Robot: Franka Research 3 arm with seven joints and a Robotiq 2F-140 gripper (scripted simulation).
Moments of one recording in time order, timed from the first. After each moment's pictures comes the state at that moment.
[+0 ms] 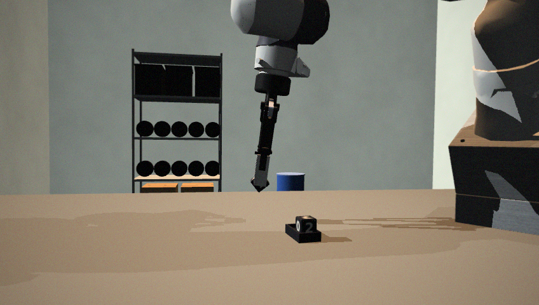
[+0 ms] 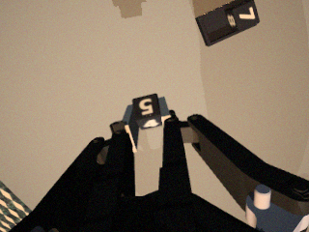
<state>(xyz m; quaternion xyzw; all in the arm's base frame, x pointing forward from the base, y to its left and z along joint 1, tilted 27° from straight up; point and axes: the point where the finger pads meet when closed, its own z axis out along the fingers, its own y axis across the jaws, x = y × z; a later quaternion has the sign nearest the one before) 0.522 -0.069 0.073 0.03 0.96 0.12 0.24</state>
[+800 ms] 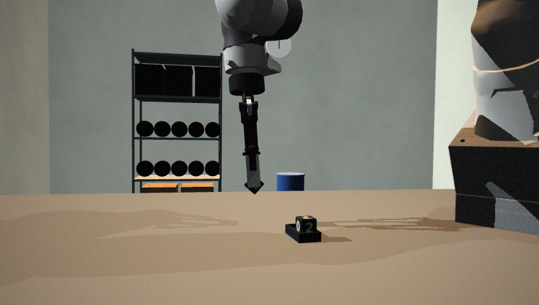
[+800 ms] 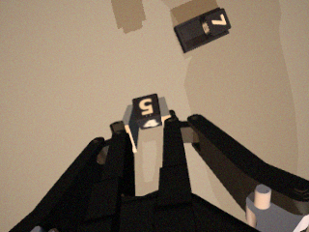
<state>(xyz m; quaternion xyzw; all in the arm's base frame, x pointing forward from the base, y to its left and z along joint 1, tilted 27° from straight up) 0.539 -0.050 0.085 -0.01 0.97 0.17 0.14</state>
